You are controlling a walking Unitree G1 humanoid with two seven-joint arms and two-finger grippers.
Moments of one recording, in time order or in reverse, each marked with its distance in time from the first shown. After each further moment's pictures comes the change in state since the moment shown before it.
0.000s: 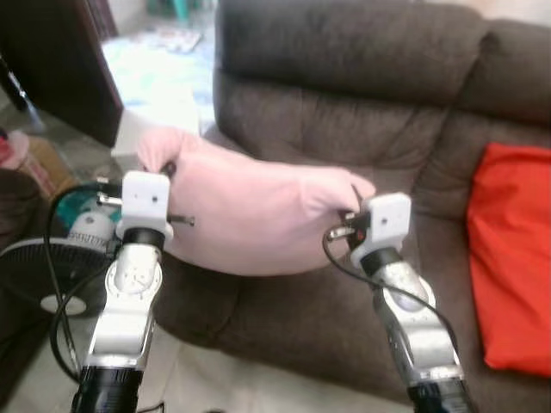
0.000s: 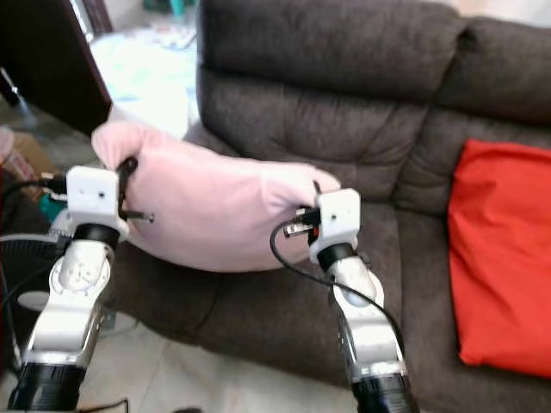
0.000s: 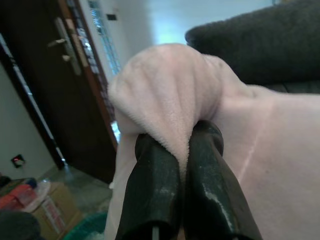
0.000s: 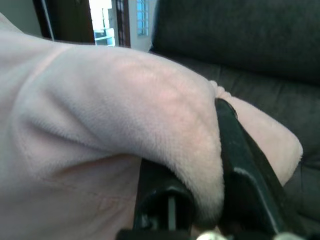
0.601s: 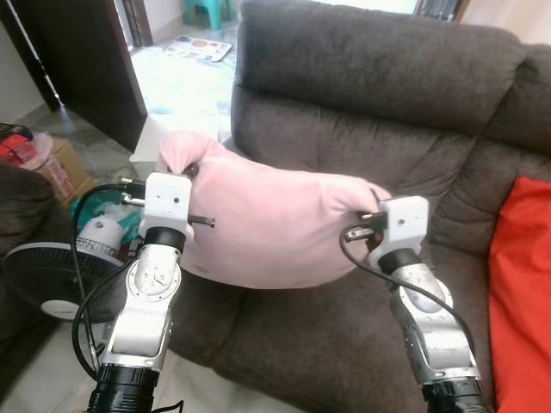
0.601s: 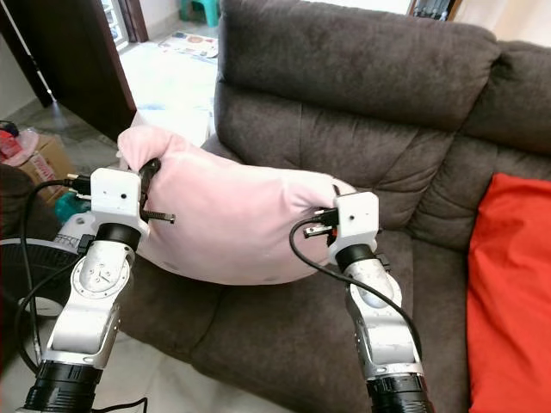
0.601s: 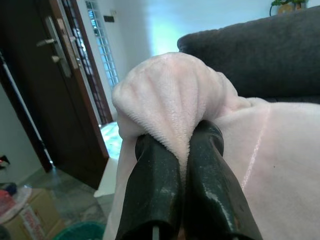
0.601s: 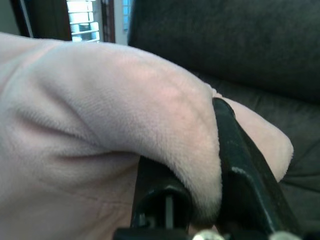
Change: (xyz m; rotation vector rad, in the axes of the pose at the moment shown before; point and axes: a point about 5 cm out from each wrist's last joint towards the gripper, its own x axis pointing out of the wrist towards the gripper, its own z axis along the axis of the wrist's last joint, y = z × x) left arm -0.001 -0.014 0.001 -0.015 -0.001 -0.063; right arm -0.002 -0.018 -0.004 0.004 0.032 -0.095
